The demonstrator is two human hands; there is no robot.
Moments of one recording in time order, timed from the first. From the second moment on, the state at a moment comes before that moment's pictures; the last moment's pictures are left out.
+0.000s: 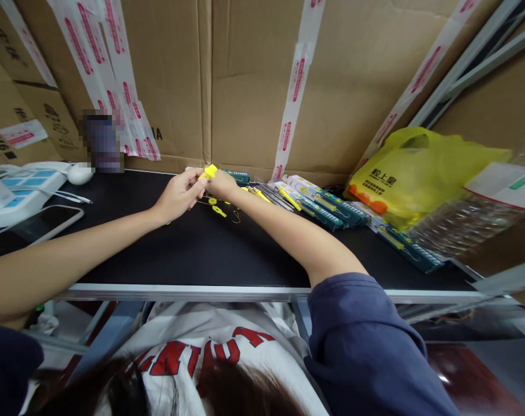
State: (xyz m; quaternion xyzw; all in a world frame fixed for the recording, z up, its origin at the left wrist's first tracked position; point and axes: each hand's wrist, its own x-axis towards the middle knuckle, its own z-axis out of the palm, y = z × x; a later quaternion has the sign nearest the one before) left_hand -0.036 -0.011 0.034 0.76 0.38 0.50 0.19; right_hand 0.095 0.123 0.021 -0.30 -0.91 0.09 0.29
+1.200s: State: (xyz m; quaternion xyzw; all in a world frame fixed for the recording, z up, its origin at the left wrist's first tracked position) left_hand -0.029 -0.019 0.031 0.88 0.32 0.35 0.11; right_hand 0.186 0.010 0.040 -0.22 -0.89 0.18 0.36
